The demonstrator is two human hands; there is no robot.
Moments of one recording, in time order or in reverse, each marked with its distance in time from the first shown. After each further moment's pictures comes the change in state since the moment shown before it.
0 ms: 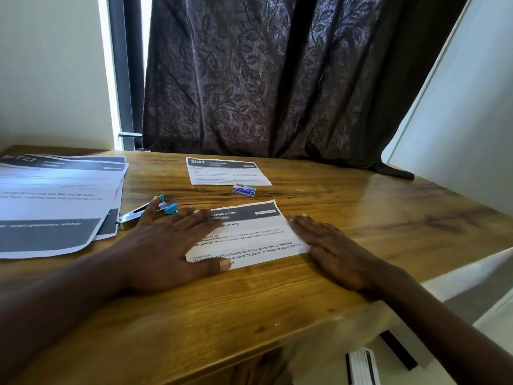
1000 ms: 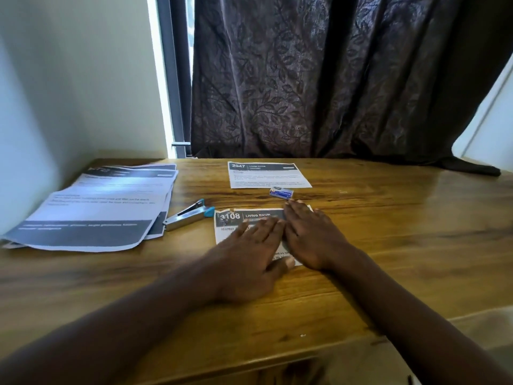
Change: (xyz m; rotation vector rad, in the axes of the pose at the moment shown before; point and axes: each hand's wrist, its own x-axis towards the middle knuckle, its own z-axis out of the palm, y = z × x) left_hand 0.022 0.068 -0.004 -0.112 0.034 0.038; right_hand 0.089 -0.063 0.014 -0.075 0.092 0.057
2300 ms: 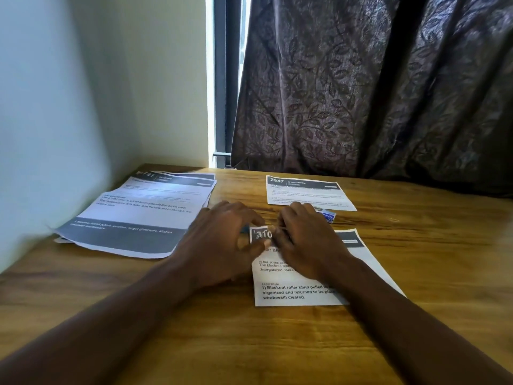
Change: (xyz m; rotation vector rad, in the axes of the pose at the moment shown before) left_hand -0.020 -0.076 -0.018 -0.118 0.536 -0.293; right_hand 0.053 -0.053 -0.003 0.100 0.371 -0.292
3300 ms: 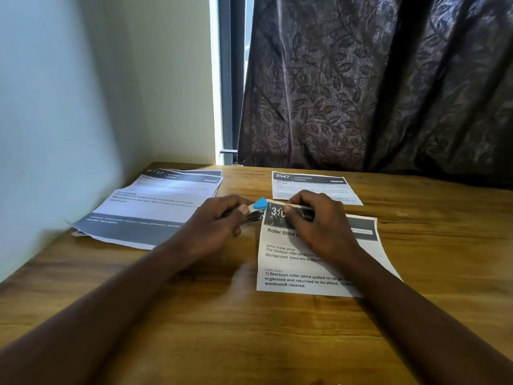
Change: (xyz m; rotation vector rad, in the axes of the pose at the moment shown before) left_hand 0.003 -0.021 0.000 -0.594 -0.012 -0.194; right_hand -0.002 0.008 -0.007 0.524 0.278 0.103
